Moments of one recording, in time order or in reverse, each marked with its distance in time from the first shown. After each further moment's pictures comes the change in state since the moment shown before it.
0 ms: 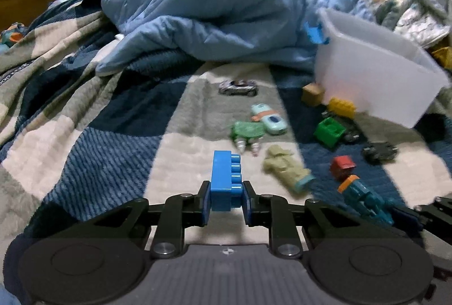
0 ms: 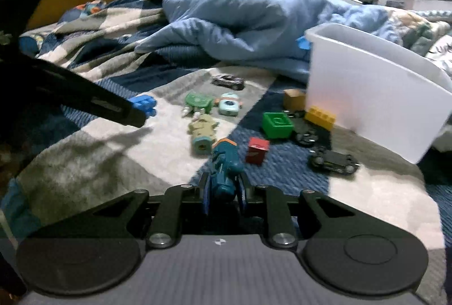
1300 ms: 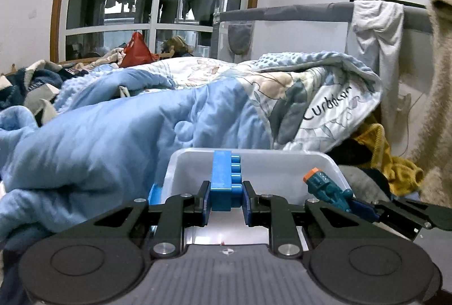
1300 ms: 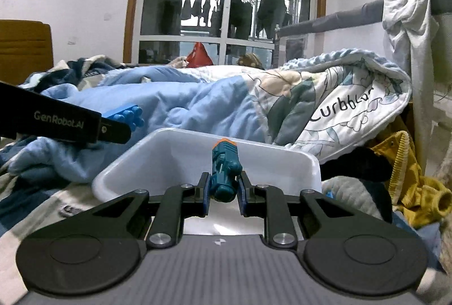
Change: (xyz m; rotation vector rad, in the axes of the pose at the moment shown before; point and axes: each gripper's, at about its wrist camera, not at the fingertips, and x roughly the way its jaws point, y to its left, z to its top) left arm 0.040 -0.176 0.201 0.114 -0.233 -0.264; right arm -0.003 -0.209 0.124 0.154 -0.217 -0.285
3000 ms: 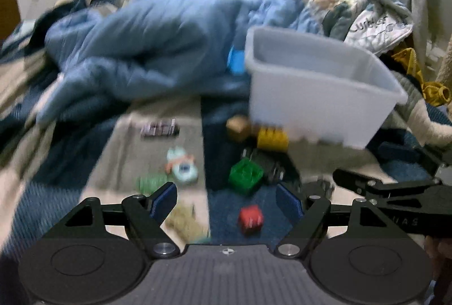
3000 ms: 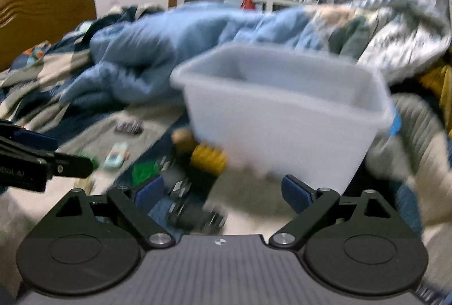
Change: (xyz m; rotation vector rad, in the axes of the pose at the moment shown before) left arm -0.090 0.064 -0.163 -0.077 0.214 0.159; right arm -0.029 0.055 -0.101 -0.045 0.176 0.209
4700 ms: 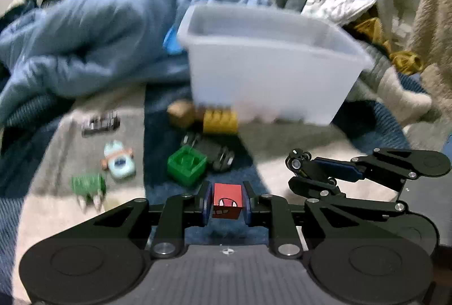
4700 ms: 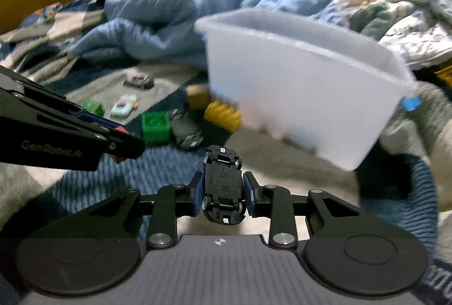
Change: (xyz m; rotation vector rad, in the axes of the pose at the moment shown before) left arm 0.025 -0.051 0.010 0.138 0.012 -0.141; right arm 0.007 0.011 -0.021 -0.089 0.045 -0.025
